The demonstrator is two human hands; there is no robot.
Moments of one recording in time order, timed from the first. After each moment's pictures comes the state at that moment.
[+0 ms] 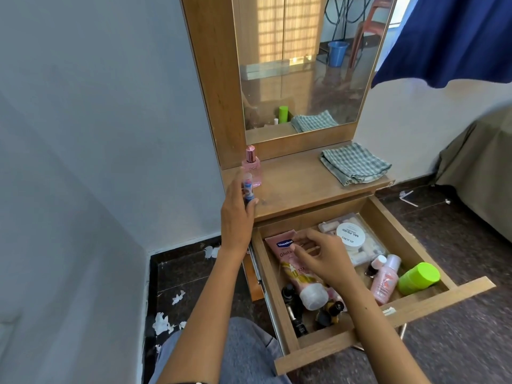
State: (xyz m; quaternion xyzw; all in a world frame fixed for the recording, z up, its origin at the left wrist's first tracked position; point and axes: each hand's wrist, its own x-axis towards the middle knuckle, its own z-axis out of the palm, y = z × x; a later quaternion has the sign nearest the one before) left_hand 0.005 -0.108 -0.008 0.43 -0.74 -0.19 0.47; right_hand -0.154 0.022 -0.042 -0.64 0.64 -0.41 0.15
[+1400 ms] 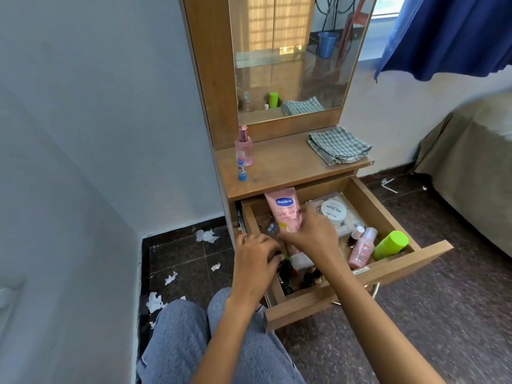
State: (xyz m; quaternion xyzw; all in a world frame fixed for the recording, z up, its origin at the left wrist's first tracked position) left_hand 0.026 0.032 -0.033 0.43 -0.85 -0.18 0.26; right_hand -0.123 0.042 -0.013 -0.48 0.83 -0.25 0.14
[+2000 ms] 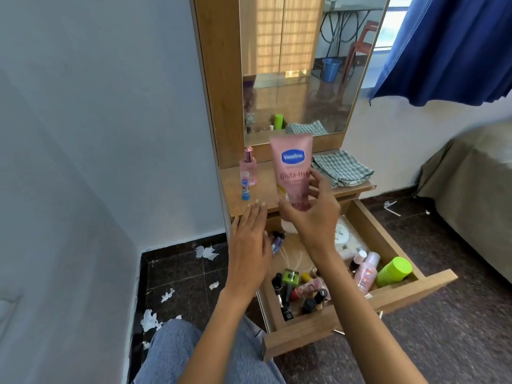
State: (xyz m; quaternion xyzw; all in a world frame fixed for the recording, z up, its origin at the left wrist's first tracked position) left_hand 0.016 -0.006 0.000 0.43 -0.81 -0.15 0.36; right_hand -0.116 0.009 0.047 -0.48 0.63 -0.60 0.06
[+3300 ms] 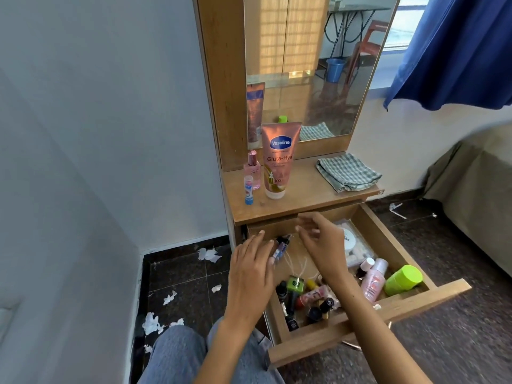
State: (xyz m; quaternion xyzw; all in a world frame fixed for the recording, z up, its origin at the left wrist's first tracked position) left_hand 0.029 0.008 -0.035 0.44 -0.83 -0.11 0.33; right_hand -0.147 0.012 -0.020 -0.54 0.66 -0.52 0.08
